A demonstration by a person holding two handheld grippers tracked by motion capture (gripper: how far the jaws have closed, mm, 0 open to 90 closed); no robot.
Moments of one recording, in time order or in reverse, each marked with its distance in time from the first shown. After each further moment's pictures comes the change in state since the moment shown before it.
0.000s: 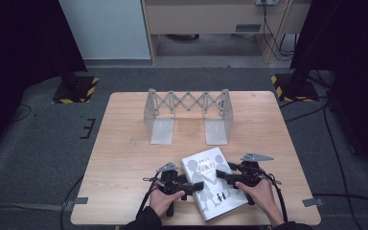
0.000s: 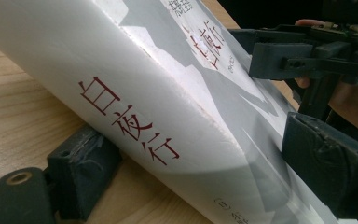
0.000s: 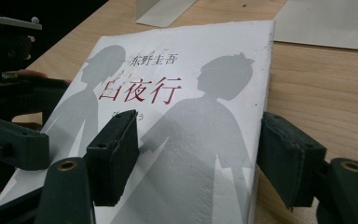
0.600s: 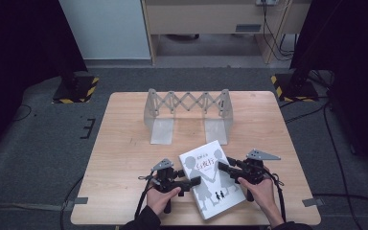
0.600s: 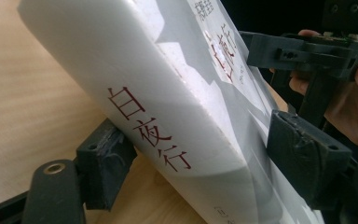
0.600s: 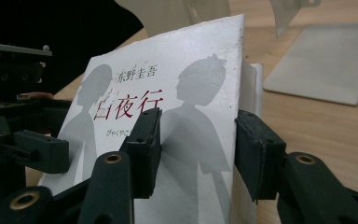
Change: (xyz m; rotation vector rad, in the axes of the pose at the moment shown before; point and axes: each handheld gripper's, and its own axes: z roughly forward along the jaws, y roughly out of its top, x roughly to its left) left arm -0.010 0.016 -0.019 -0.096 0.013 0.070; right arm 0.008 0.014 -0.014 -0.158 0.022 -0.007
